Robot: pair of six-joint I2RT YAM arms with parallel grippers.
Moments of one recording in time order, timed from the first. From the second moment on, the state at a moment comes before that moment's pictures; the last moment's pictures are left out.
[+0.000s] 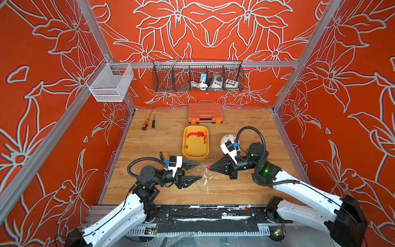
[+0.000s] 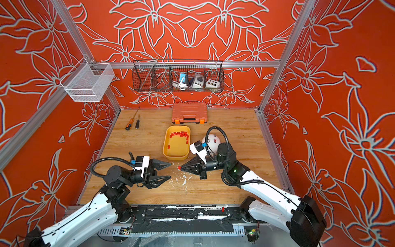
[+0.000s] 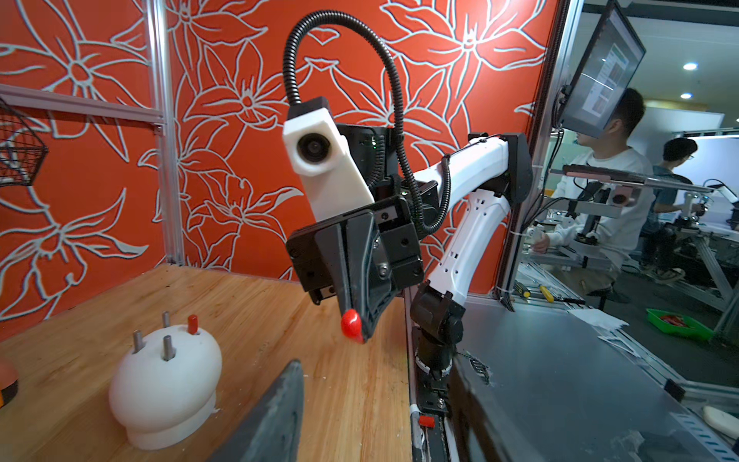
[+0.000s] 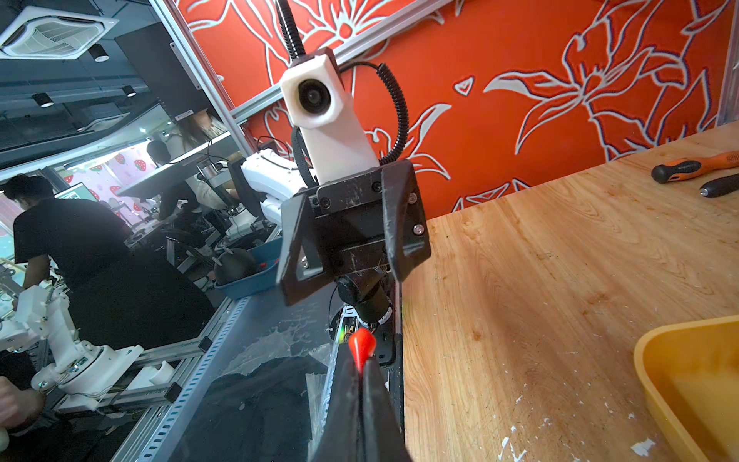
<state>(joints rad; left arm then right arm) -0.62 0.64 0.30 0.61 0.80 -0.26 0.78 1.01 0.62 0.35 -1.00 0.33</state>
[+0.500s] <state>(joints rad) -0.66 0.76 0.35 0.62 0.83 -0.18 0.80 1.02 0.63 0.28 -0.99 0.26</state>
